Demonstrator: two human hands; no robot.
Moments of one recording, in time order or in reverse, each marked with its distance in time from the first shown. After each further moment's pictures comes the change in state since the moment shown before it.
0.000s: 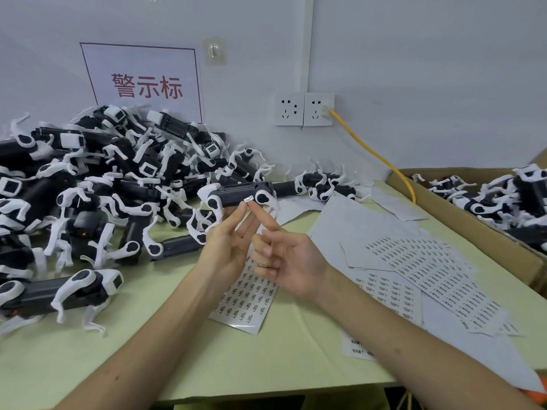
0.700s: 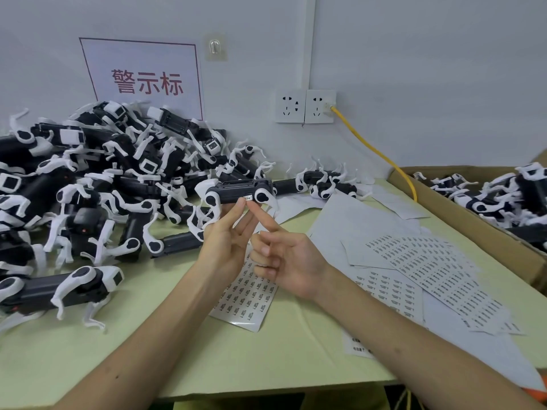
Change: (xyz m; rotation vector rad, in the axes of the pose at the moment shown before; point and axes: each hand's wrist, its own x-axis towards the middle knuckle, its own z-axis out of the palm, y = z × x) left_hand 0.001 0.000 0.002 -0.026 0.068 0.058; right_hand 0.001 0.004 0.000 -0.028 0.012 0.011
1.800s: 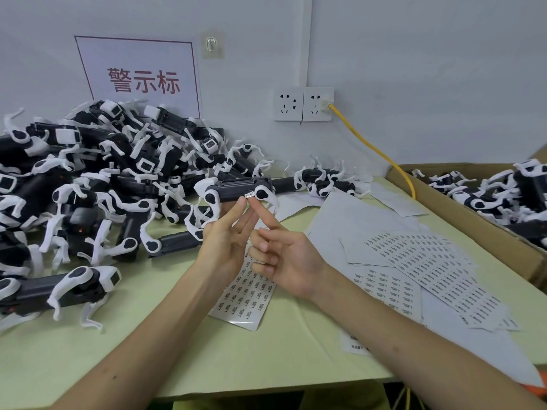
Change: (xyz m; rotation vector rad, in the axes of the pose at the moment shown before) left_hand -0.002 -0.002 0.000 -0.011 -0.038 0.011; right_hand -0.001 0.001 0.004 0.042 0.046 -0.038
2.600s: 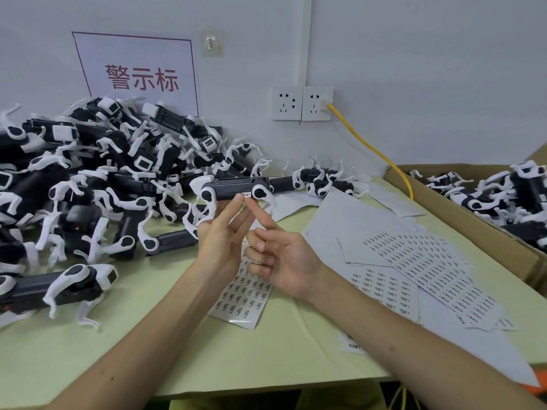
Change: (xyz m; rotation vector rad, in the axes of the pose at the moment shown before) left_hand -0.007 0.000 0.010 0.066 0.136 0.072; right_hand -0.001 0.001 0.004 0.007 0.022 0.025
